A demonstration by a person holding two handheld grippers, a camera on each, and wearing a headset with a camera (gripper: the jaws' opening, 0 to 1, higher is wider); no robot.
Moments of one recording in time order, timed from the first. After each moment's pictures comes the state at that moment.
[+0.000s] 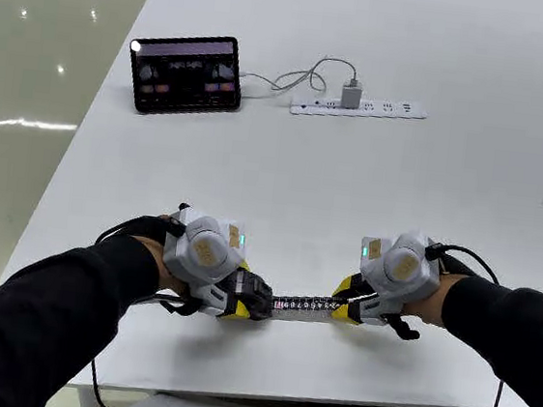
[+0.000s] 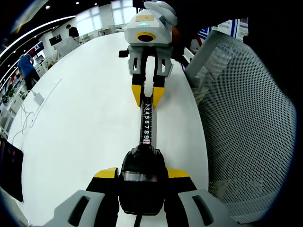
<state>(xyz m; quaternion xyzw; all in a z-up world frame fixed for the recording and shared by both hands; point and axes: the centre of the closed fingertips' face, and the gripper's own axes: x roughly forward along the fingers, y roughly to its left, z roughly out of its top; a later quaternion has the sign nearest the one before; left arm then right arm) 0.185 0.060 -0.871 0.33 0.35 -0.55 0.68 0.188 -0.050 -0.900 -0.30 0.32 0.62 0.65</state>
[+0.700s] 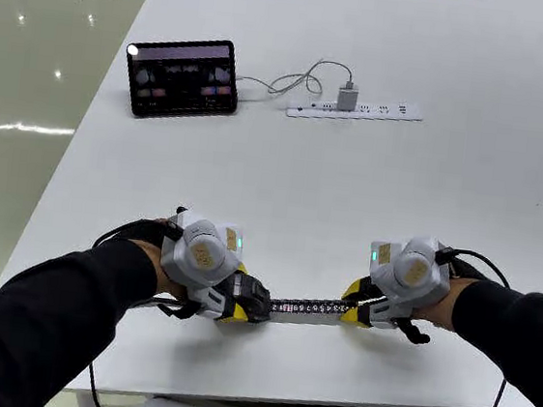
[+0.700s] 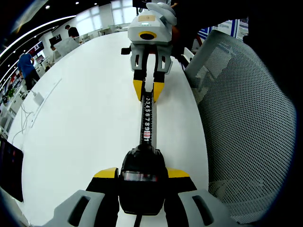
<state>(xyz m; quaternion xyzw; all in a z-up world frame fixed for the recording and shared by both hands) 0.184 0.060 -0.871 0.33 0.35 -0.55 0.68 0.189 -0.066 -0.900 -0.30 0.32 0.61 0.66</state>
